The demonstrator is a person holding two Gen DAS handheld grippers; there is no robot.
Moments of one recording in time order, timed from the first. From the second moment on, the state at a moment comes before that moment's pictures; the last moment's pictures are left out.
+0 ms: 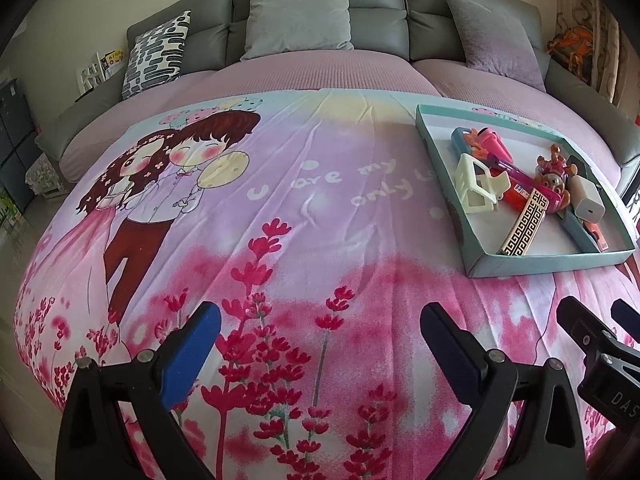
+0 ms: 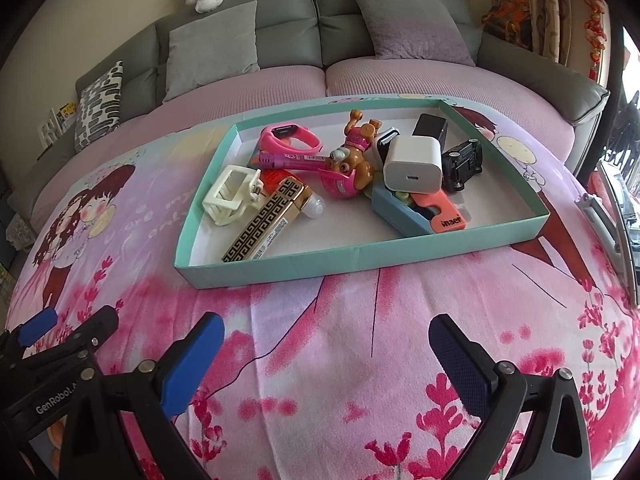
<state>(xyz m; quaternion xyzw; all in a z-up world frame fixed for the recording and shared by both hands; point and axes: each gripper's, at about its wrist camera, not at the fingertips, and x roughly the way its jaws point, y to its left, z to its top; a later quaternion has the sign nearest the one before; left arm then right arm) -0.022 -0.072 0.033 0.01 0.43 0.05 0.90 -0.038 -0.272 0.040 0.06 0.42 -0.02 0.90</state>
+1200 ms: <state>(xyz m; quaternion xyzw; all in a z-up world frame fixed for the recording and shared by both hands) -0.025 -0.072 0.038 0.01 0.42 0.06 0.90 -0.037 -0.272 0.038 0.06 0.43 -0.02 0.90</state>
